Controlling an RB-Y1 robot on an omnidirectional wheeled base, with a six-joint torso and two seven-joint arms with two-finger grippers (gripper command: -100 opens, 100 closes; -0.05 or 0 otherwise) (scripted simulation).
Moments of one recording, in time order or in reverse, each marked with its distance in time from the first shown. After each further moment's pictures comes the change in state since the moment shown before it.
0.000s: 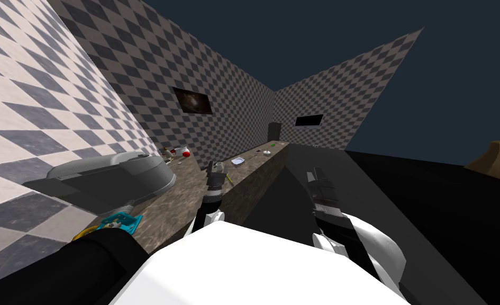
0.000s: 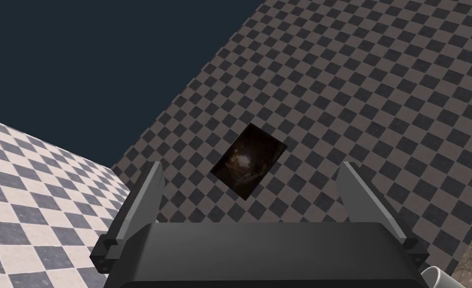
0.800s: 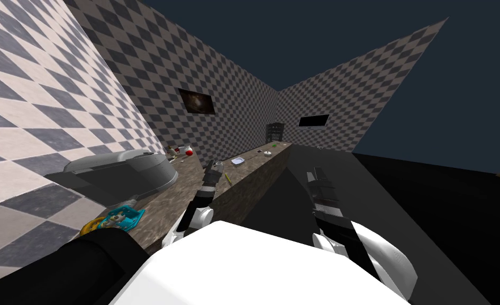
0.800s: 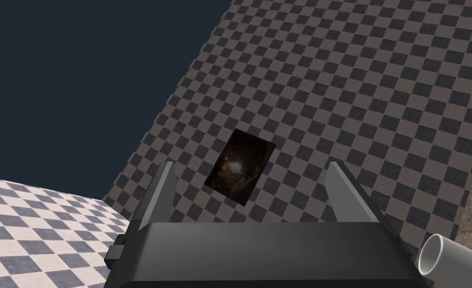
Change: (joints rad) left arm -0.032 0.234 0.116 0.016 0.159 0.141 -0.048; right arm 0.000 0.000 0.000 0.000 0.000 0.000 0.000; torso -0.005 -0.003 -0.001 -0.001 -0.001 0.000
